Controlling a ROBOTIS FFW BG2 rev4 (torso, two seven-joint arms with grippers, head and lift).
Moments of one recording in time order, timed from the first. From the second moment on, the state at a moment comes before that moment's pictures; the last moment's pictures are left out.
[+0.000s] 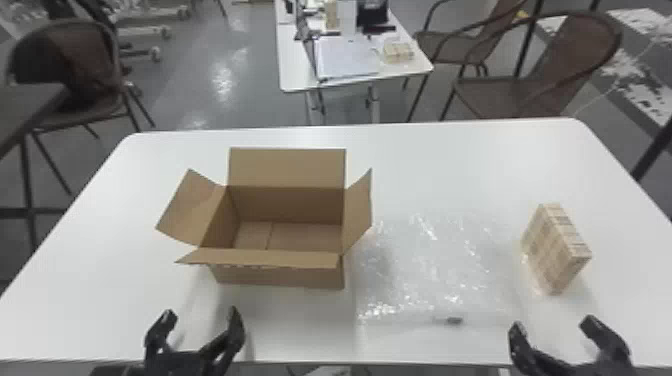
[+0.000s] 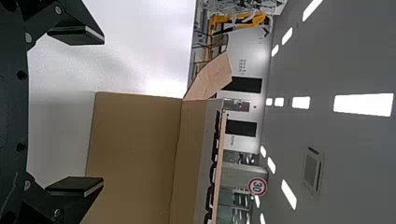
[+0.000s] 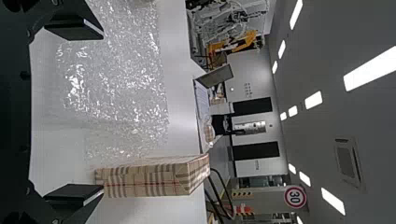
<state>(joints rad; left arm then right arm) 0.62 0.02 0.08 -1.84 0.16 -0.33 -0.06 0.60 0.00 -0.08 -1.90 -0.15 -0.15 0.33</state>
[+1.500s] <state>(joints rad) 0.57 0.00 0.27 -1.96 0.24 -0.18 -0.10 0.60 0.00 -0.08 -1.89 -0.19 -0.14 0.33</state>
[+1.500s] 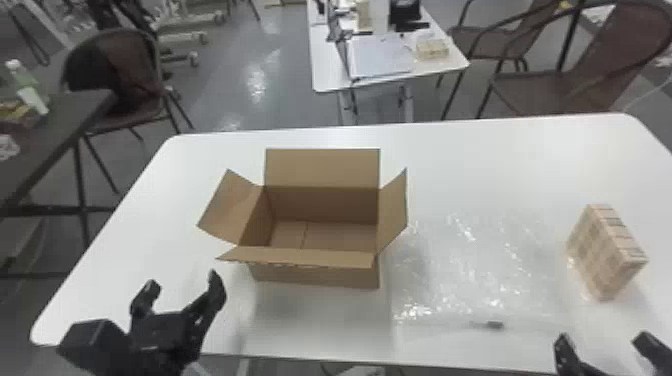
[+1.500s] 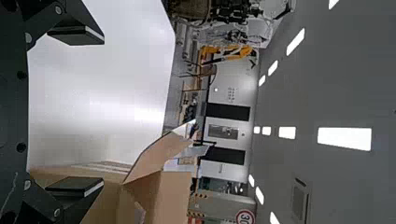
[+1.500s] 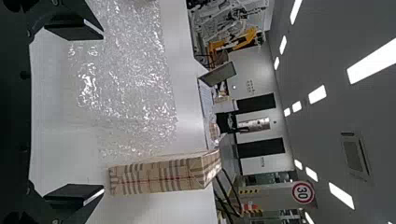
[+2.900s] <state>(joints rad) 0.17 0.06 0.42 -1.90 0.46 0.42 -0.45 0.55 0.00 -0.06 -1.86 -0.19 -0.10 0.36</state>
